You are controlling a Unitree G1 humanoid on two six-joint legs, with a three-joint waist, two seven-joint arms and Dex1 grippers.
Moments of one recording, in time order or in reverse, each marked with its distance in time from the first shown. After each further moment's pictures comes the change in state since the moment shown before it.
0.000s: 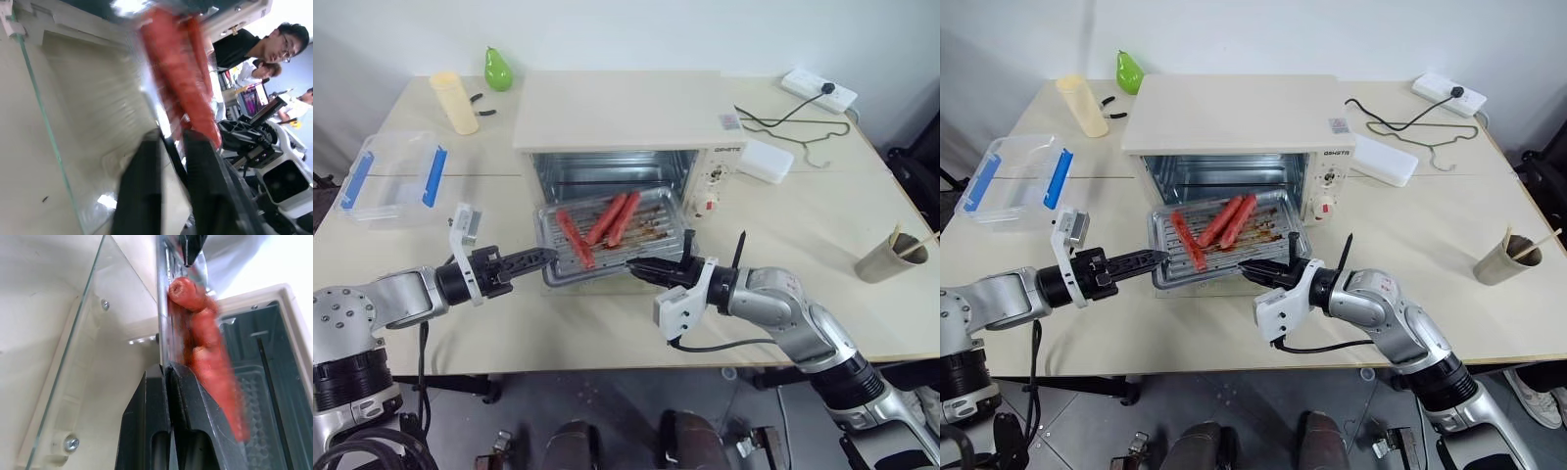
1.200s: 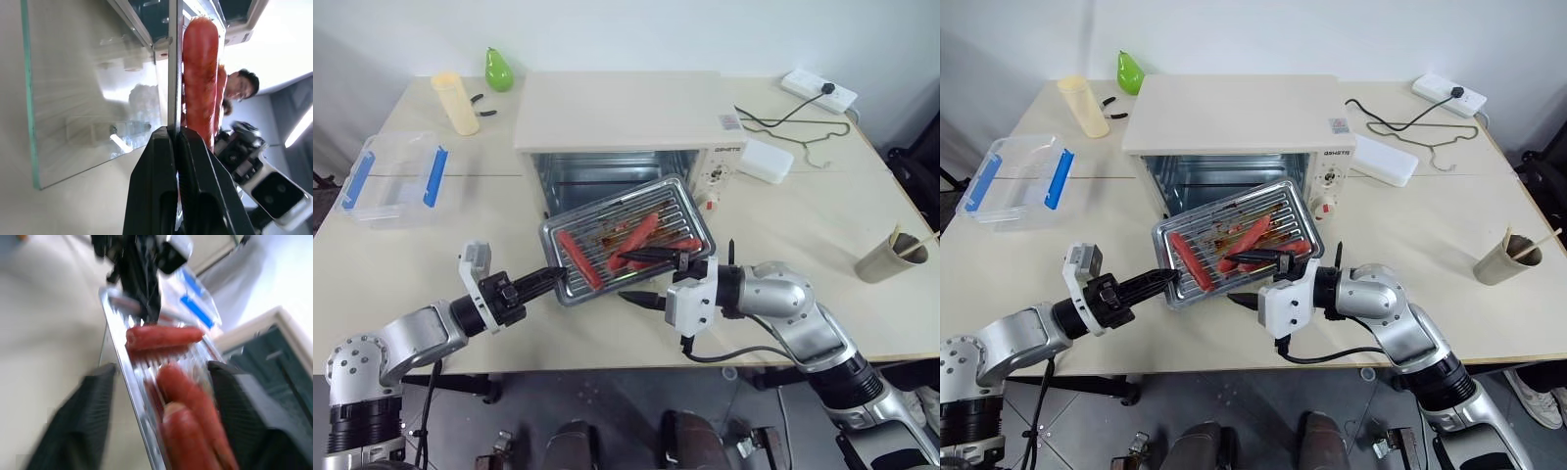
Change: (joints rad) left arm 0.257 -0.048 -0.105 -0.038 -0.446 -0.247 0.243; right arm -0.009 0.012 -0.025 -0.055 0.435 0.096 0.242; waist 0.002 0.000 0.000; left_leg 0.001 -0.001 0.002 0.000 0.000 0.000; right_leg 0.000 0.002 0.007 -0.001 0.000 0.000
